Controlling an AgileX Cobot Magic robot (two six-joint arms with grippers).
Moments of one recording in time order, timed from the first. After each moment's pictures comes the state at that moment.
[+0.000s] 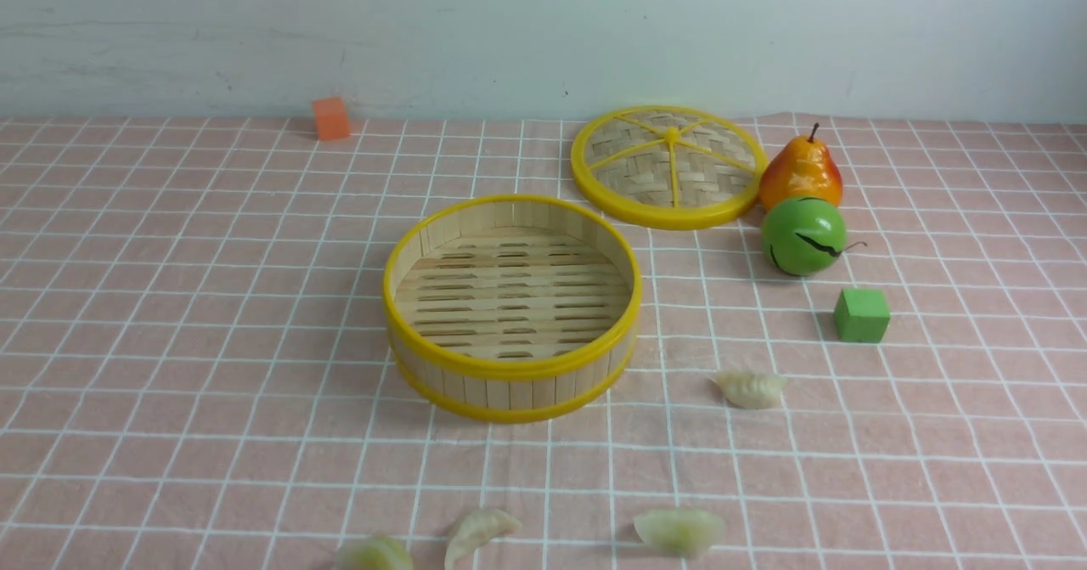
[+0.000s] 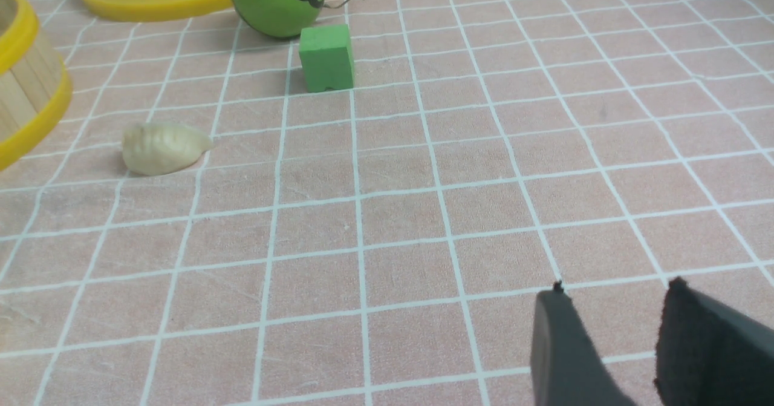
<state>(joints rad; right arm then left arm) -0.12 -0.01 0.01 0.04 0.39 0.10 0.00 -0.01 0.03 -0.02 0.37 -0.15</state>
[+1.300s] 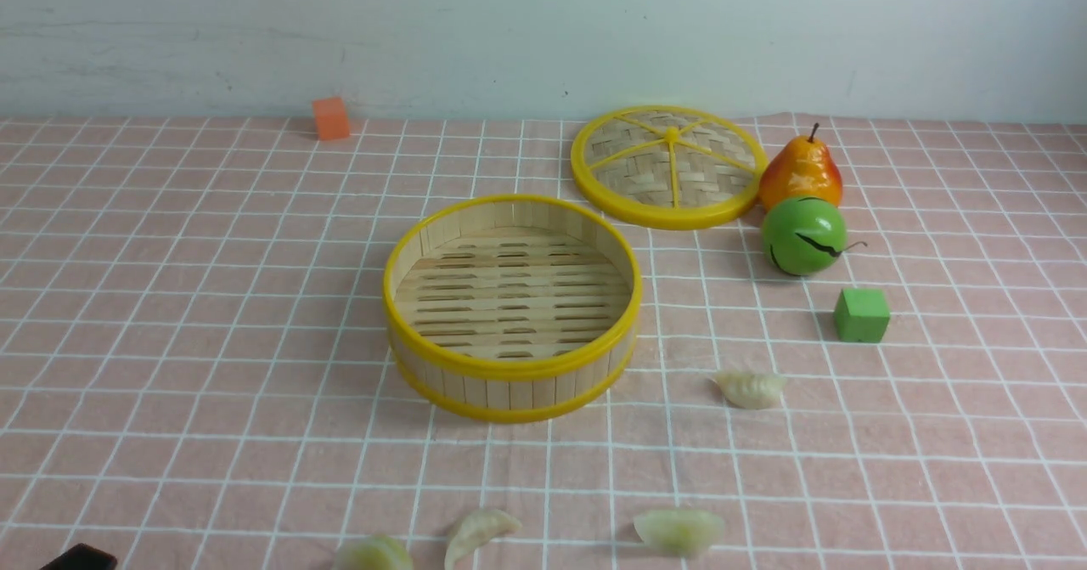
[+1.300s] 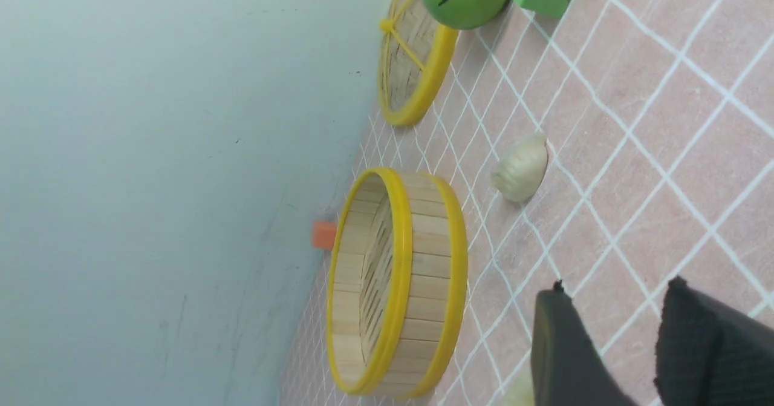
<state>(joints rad) -0.12 -0.01 0.02 0.88 0.41 0.44 0.00 -0.01 0.03 -0.98 0.28 -0.55</state>
